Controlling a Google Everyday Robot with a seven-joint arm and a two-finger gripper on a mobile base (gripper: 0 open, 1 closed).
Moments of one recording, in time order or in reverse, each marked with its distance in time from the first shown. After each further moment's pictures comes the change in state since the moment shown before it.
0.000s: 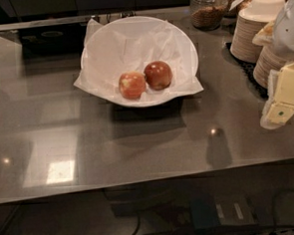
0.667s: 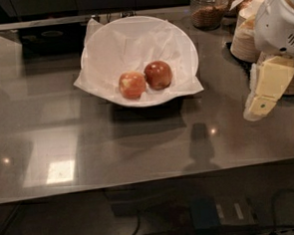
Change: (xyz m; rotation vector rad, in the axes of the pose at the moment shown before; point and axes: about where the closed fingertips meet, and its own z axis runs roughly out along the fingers) arm -0.028 -0.013 0.005 0.031 -0.040 -0.075
